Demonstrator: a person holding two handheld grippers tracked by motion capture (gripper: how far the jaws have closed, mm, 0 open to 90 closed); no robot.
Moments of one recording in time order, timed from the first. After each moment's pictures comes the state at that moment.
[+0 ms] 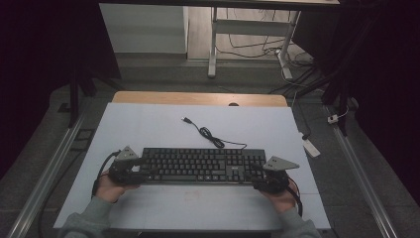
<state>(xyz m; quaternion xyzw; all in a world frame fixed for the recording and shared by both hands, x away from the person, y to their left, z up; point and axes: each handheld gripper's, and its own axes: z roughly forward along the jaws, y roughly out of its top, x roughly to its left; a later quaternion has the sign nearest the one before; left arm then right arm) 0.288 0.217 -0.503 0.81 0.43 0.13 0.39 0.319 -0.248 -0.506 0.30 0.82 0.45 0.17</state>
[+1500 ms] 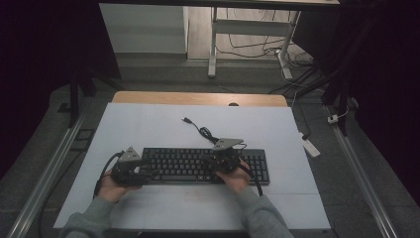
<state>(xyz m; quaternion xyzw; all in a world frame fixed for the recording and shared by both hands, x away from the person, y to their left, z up) 0.289 0.211 -0.506 0.82 0.42 0.13 0.38 0.370 -0.109 -0.505 0.24 0.86 0.44 0.09</state>
